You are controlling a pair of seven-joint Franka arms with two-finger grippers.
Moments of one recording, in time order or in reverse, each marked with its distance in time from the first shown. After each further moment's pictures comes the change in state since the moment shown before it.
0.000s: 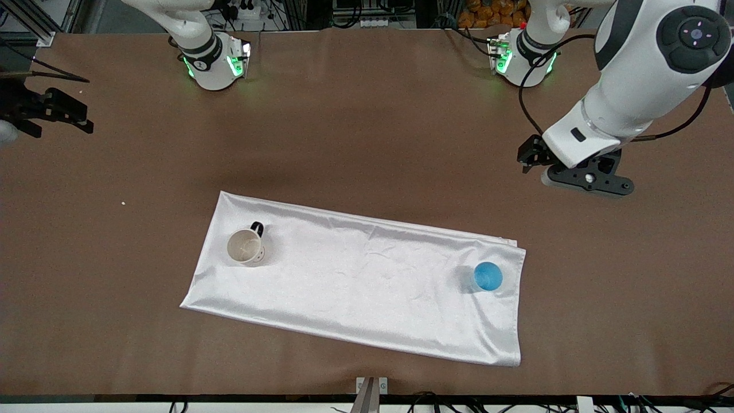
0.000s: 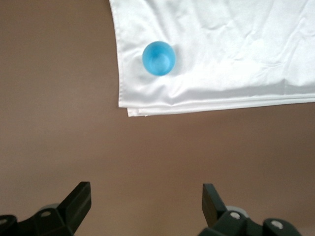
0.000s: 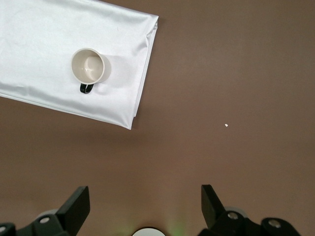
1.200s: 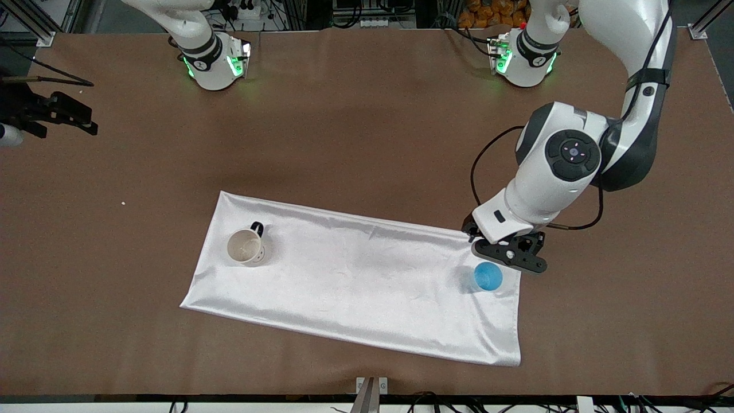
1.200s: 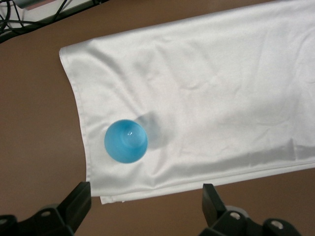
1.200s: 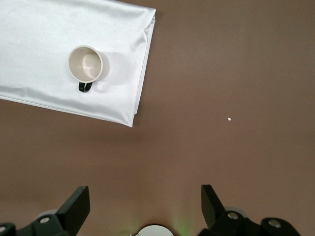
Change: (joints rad) left arm -0.077 0.352 -0.001 0.152 0.070 0.327 0.012; right arm 0.003 0.006 0.004 -0.018 0.003 -0.002 0.050
